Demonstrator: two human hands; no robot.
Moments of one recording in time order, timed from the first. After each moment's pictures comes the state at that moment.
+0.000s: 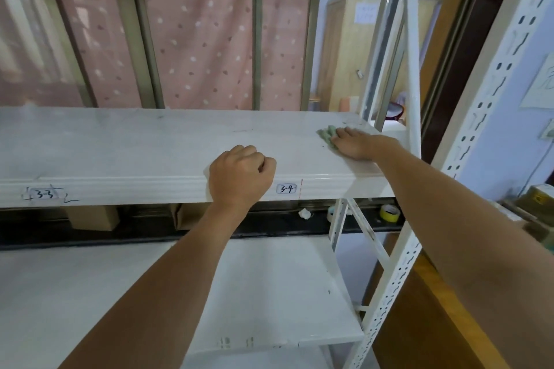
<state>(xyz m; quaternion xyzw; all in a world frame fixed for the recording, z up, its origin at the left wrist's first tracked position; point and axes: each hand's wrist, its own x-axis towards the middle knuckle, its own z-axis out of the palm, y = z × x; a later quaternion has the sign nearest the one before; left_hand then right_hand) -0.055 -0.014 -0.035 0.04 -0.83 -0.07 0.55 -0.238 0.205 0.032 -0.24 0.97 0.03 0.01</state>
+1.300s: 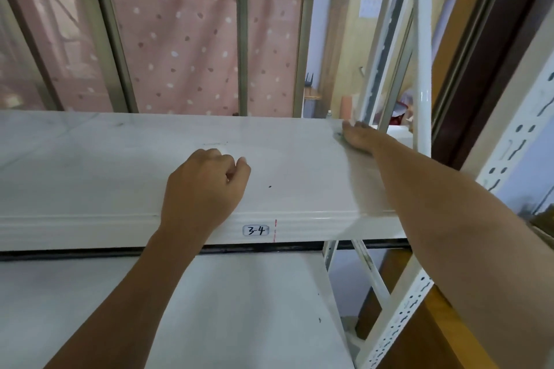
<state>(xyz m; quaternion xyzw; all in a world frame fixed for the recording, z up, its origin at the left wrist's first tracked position) -0.081 -0.012 -0.003 0.11 -0.89 -0.12 0.41 -0.390 0.206 0.026 -0.05 0.97 -0.22 0.04</state>
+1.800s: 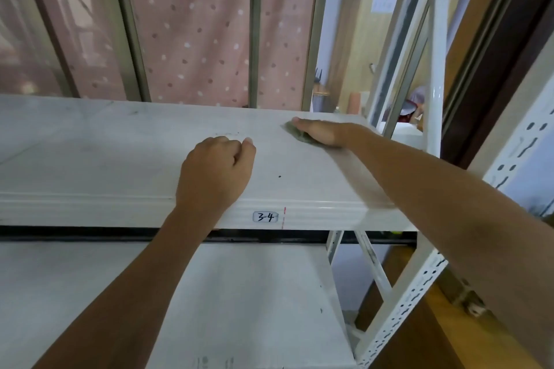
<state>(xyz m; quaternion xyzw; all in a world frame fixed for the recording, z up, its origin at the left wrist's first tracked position) -0.078 -0.012 -0.001 0.09 -0.87 -0.17 0.45 -0.342 0.130 0.031 -0.27 0.93 -0.19 0.13</state>
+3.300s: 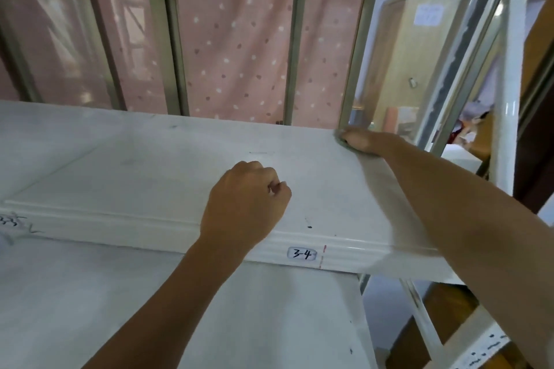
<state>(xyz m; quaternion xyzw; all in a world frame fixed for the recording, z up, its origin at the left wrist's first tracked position) -0.083 -0.027 -0.013 0.12 -0.89 -0.13 0.42 -0.424 0.101 0.030 -0.30 0.94 -0.14 0.10</state>
